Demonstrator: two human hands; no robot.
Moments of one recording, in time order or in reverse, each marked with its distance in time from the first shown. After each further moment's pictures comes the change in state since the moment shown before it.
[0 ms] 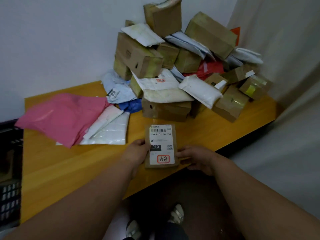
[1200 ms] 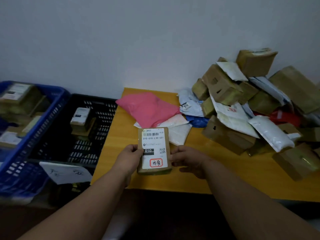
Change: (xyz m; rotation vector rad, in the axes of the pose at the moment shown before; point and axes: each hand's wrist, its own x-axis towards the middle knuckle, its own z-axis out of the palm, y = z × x) left_hand -0.110 -0.088 -0.152 -0.381 0.444 0.114; right_hand -0.021 -0.078 0.178 -0.330 -0.273 -0.227
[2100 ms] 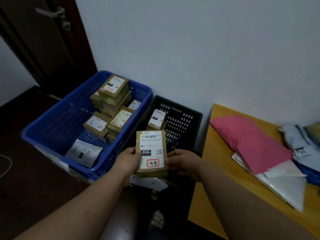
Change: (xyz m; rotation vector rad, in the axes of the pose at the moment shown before) left_hand 0.106 -0.014 -0.365 -0.131 0.247 -0.150; right_hand 0.152 -0.175 0.343 -0.254 -0.269 -0.009
